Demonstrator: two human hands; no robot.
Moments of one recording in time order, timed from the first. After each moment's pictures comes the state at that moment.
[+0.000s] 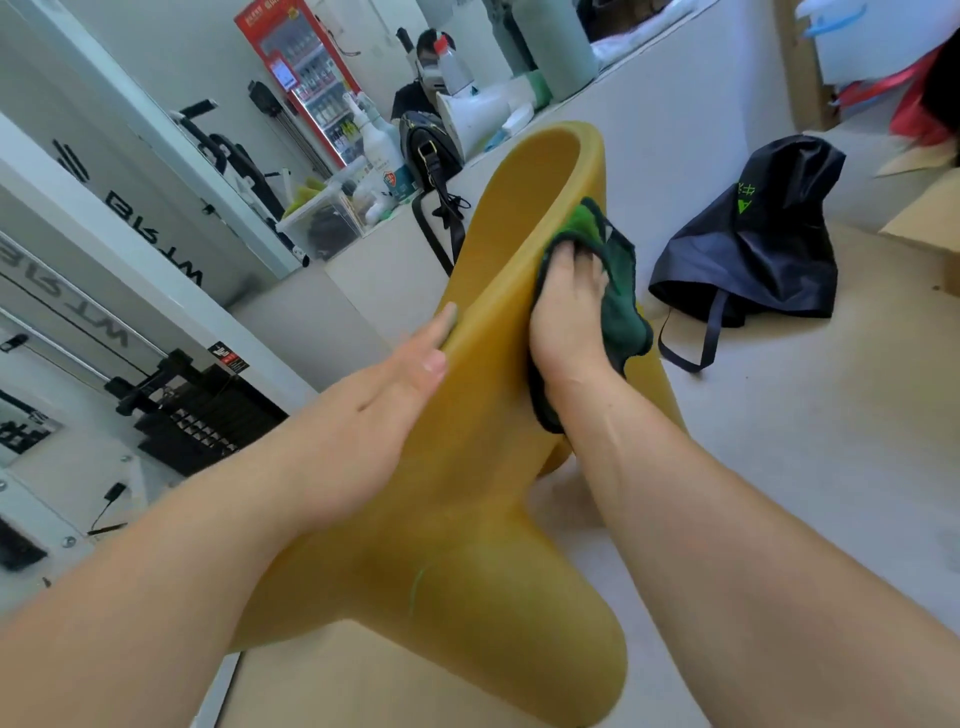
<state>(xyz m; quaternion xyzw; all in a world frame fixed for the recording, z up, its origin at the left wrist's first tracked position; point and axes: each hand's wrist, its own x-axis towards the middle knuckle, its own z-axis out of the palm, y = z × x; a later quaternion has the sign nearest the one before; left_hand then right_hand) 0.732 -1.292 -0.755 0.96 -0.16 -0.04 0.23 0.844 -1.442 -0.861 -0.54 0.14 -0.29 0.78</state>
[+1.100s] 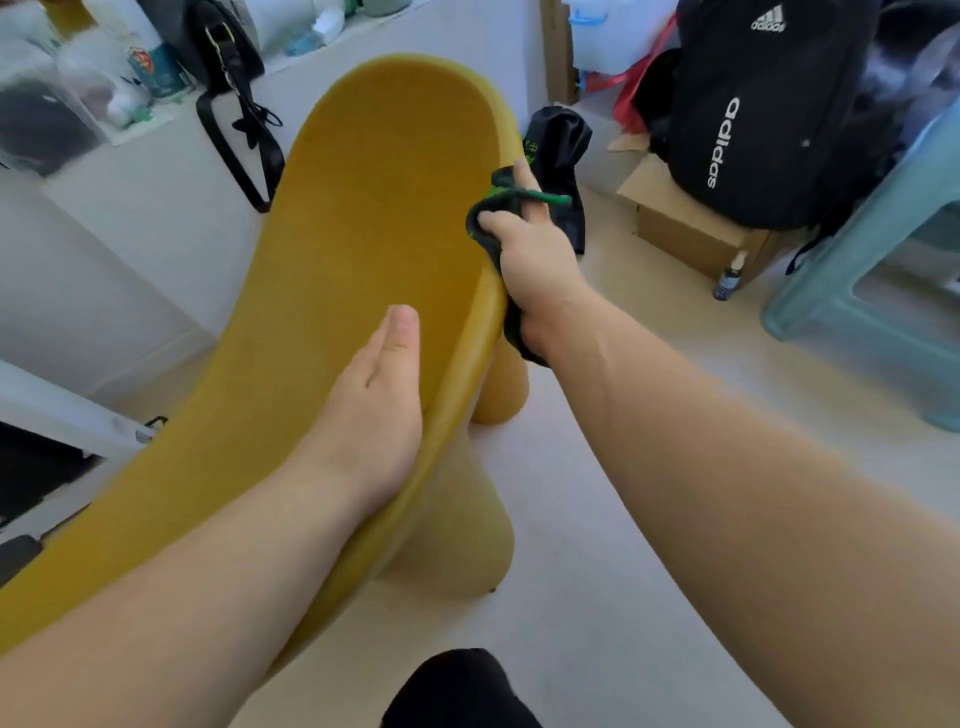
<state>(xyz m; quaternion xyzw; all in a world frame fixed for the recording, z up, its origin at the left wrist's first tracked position) 0.771 -1.220 -0.757 0.86 -0.17 -0.22 0.42 0.795 -1.393 -0.793 -0.60 0.26 -0.26 0.71</state>
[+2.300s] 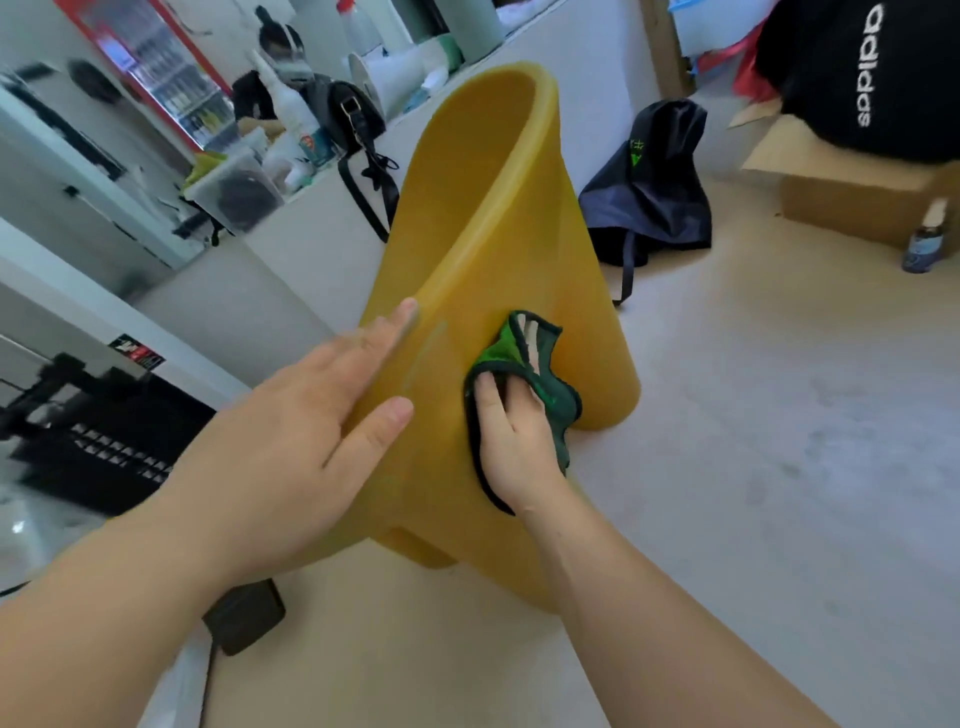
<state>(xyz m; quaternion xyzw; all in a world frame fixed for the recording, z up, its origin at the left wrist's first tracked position) 0.696 -1.156 -0.762 0.92 -0.38 0.03 -0.02 0.734 -1.273 -0.965 -0.64 0.17 -0.25 0.71</state>
